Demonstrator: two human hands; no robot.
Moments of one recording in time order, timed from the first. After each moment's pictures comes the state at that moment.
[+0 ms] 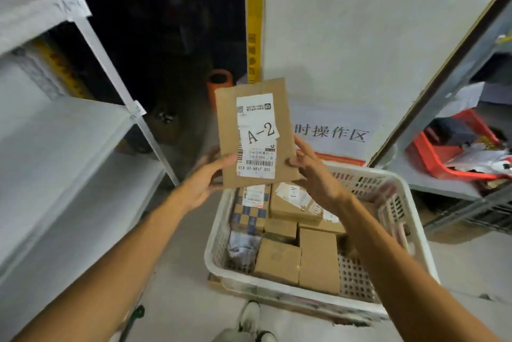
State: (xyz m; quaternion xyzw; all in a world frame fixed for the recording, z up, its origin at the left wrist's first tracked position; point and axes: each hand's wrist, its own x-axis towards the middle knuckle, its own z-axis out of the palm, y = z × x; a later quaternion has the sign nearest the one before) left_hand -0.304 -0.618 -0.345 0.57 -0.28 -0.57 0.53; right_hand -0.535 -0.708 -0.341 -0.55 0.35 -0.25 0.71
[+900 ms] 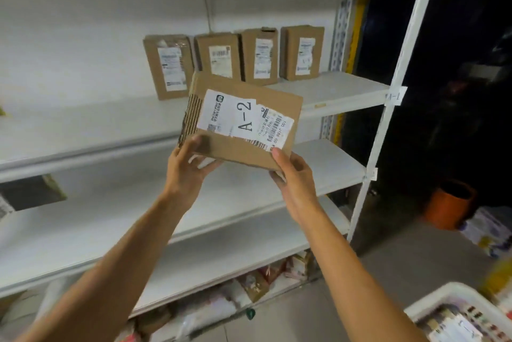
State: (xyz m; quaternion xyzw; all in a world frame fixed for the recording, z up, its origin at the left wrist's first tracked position) left_hand -0.182 -0.214 -0.184 0.50 -0.10 0.01 0.86; right_hand -0.238 -0.409 -0.202 -0.50 0.01 -0.11 0.86
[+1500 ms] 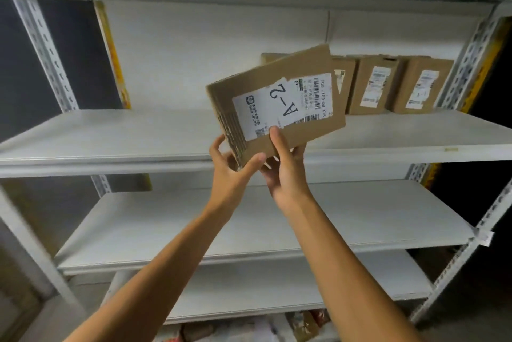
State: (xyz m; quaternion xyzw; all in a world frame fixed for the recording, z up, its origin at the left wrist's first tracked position) left_hand -0.158 -0.049 -0.172 0.64 -0.10 0.21 0.73; right_hand -0.143 -0.151 -0.150 -0.41 -0.11 -0.01 0.90
